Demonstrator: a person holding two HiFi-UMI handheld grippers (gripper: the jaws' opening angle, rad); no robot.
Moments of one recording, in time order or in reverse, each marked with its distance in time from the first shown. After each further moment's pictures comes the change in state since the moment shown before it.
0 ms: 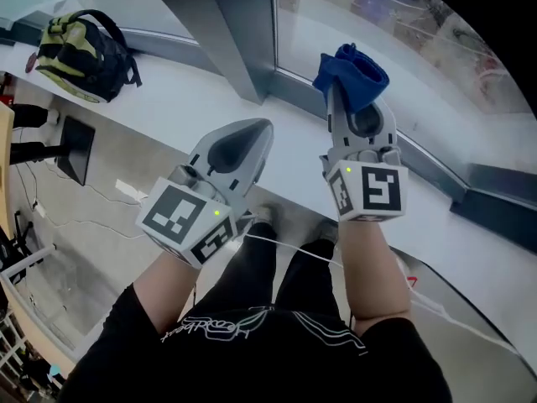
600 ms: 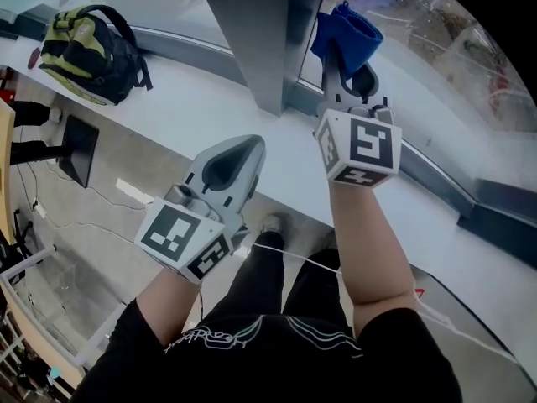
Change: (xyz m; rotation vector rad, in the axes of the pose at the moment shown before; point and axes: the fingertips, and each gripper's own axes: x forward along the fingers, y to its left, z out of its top) left arm -0.032 0.070 -0.012 -0.058 -0.003 0.062; right arm 0.113 0.030 0.004 -0.025 -0.019 -0.074
